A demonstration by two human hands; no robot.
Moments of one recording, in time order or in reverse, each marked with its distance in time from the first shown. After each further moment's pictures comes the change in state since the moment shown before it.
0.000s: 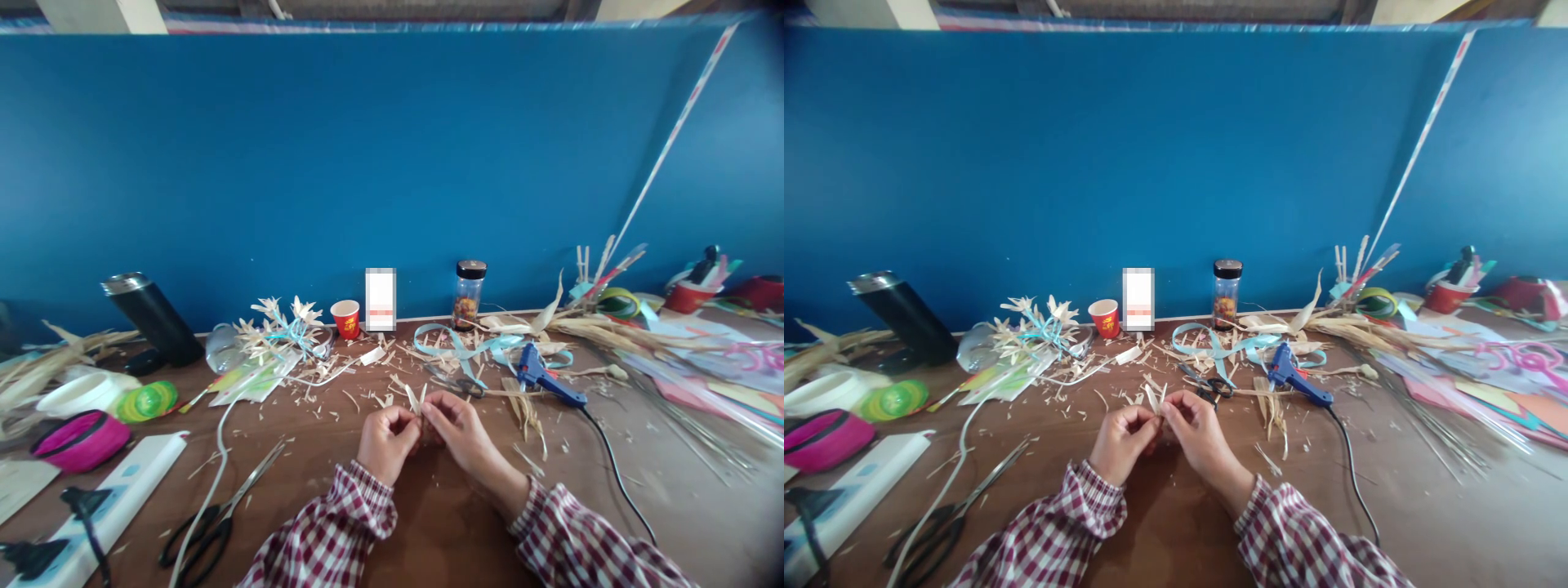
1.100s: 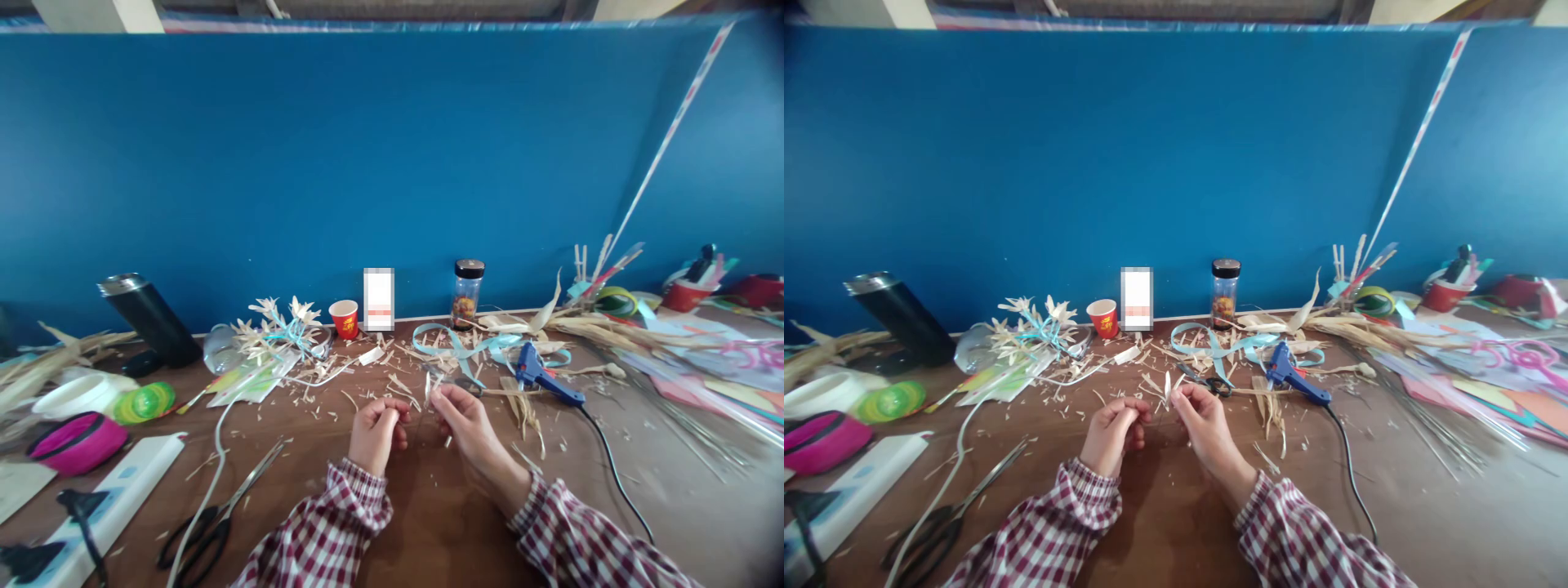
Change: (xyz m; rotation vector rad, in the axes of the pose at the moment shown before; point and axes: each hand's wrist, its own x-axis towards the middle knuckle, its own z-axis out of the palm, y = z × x) left_hand 0.007 -0.001 -0.007 -0.282 0.153 -0.220; right_hand 0.002 -0.001 -0.006 0.148 0.159 0.085
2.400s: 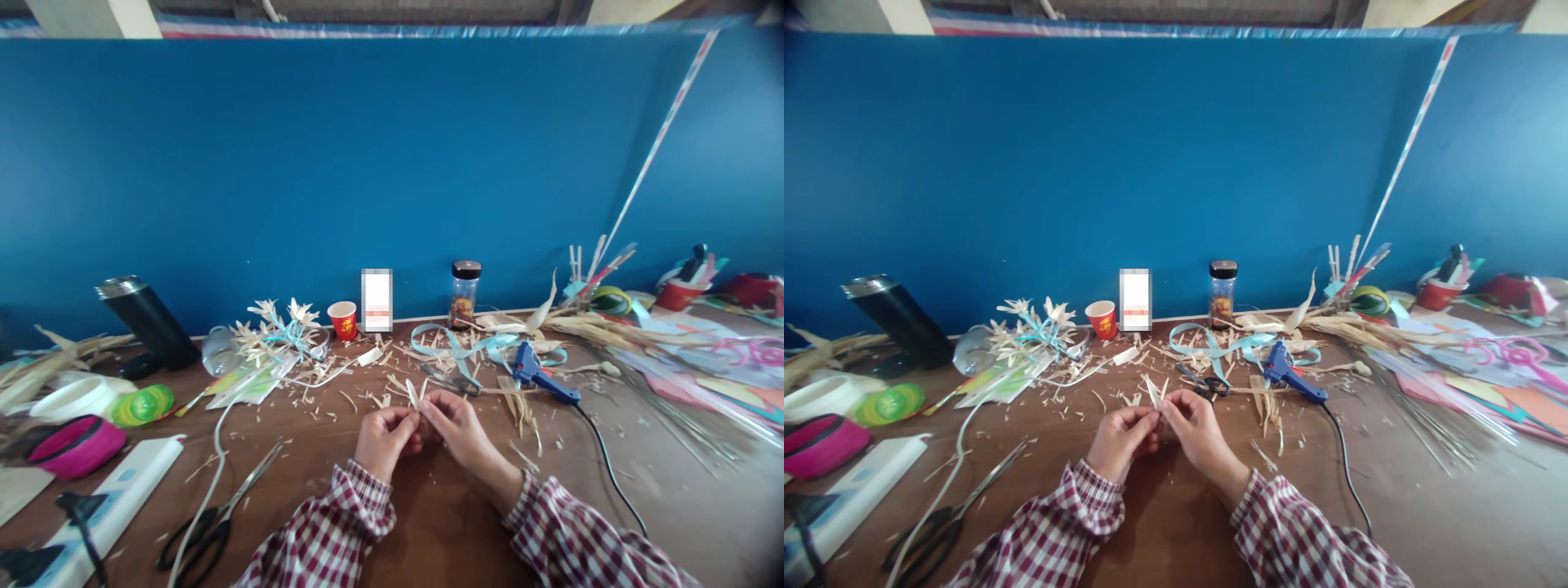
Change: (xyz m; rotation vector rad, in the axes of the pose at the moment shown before) left_hand -0.005 -0.007 0.007 -0.001 -0.138 -0.063; right_hand -0.001 0.000 0.003 -0.197 -0.099 -0.112
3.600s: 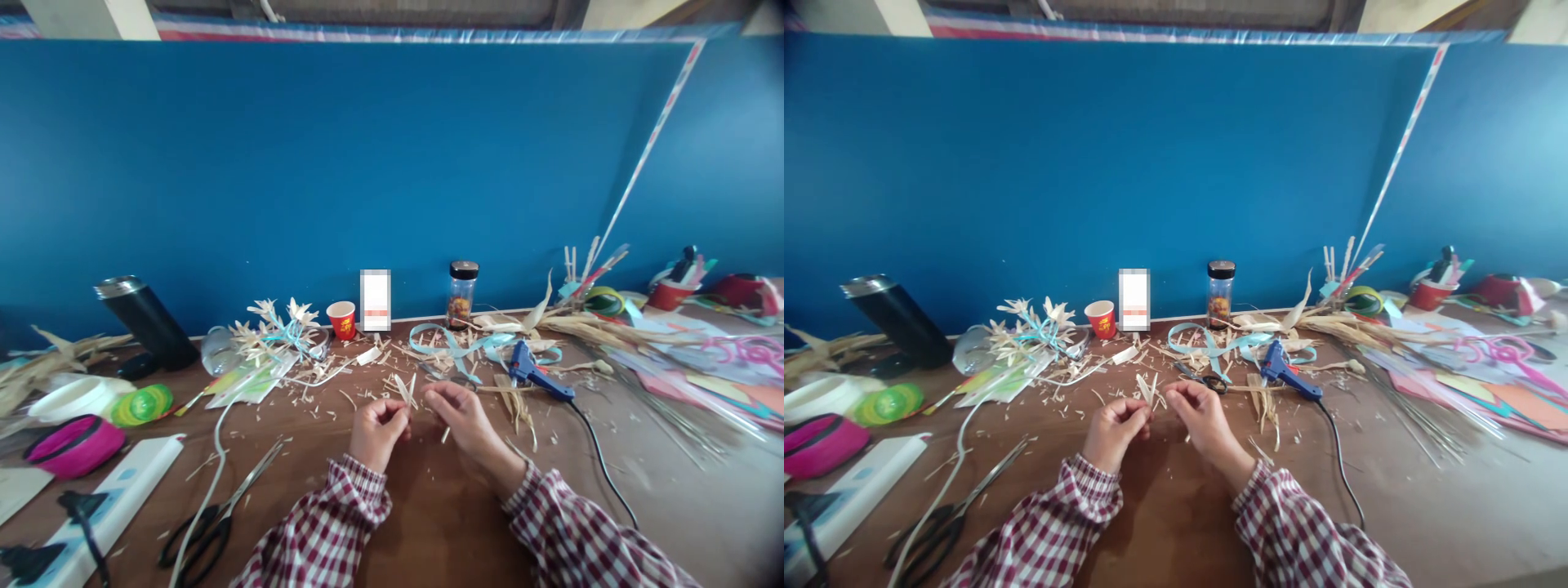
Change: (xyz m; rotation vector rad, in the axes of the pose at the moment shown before) left_hand 0.000 0.008 -0.002 0.083 0.118 0.221; right_hand 0.006 -0.001 -0.011 0.038 0.037 0.005
